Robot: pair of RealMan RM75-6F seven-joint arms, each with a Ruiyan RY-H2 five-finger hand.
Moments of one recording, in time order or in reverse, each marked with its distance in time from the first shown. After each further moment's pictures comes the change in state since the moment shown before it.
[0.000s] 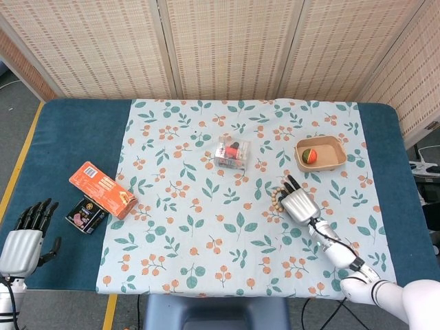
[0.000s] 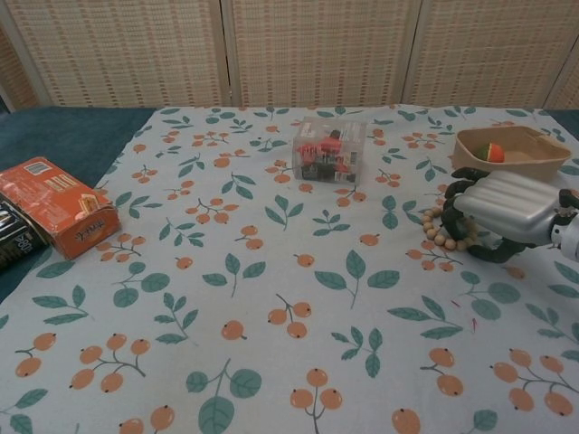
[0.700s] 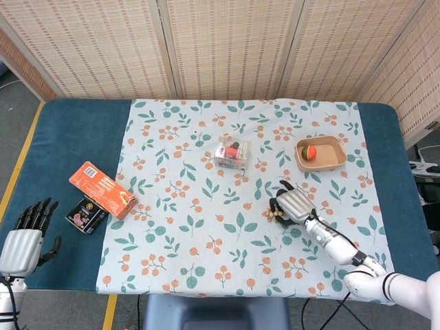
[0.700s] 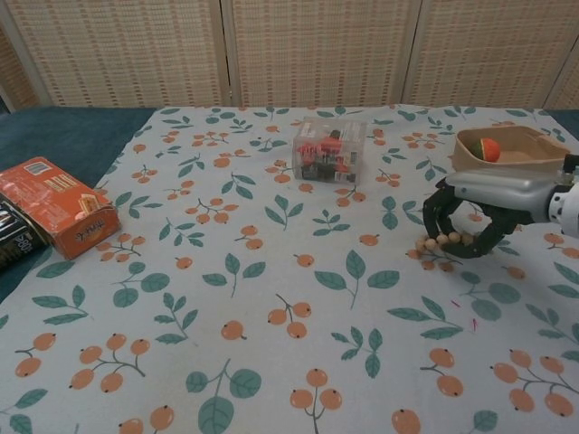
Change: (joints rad) left arm 0.001 -0.001 -0.005 -0.001 0.003 0.001 -0.010; right arm 0.071 0.208 0.041 -0.334 0.079 -0.166 0.448
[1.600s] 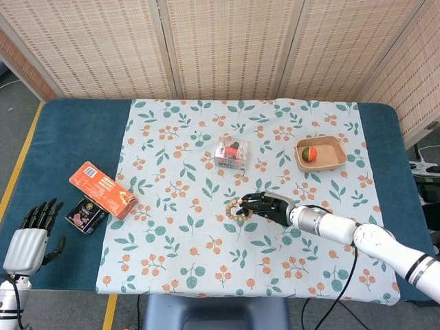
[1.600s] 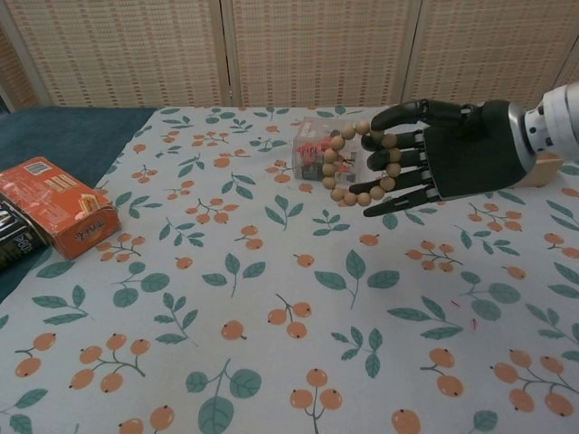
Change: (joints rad) left arm -0.014 -0.017 0.004 0.015 -0.003 -0.034 -0.004; right arm -0.129 0.144 0.734 -0.245 0.691 -1.128 0.686
